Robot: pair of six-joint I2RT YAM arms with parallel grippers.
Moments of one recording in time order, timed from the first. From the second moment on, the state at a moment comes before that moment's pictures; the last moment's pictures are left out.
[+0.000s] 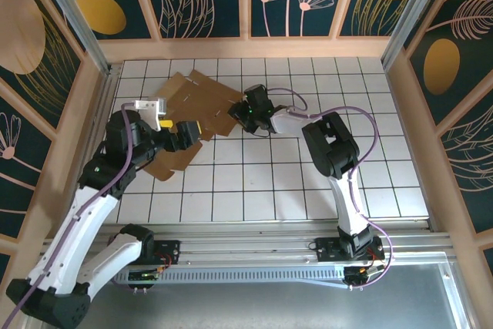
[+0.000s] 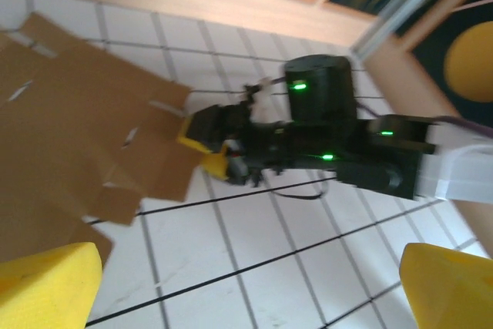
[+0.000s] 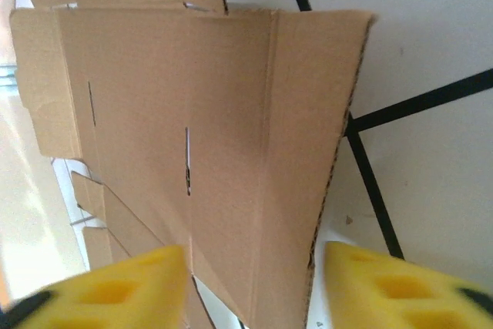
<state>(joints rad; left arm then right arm) -0.34 0.87 0.95 -0.53 0.24 -0.43 0.62 2.21 1.51 -0.05 -0.23 1.20</state>
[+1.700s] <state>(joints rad) -0.60 1.61 1.50 -0.33 0.17 0.02 0.46 1.36 0.61 0.41 0.23 -0.09</state>
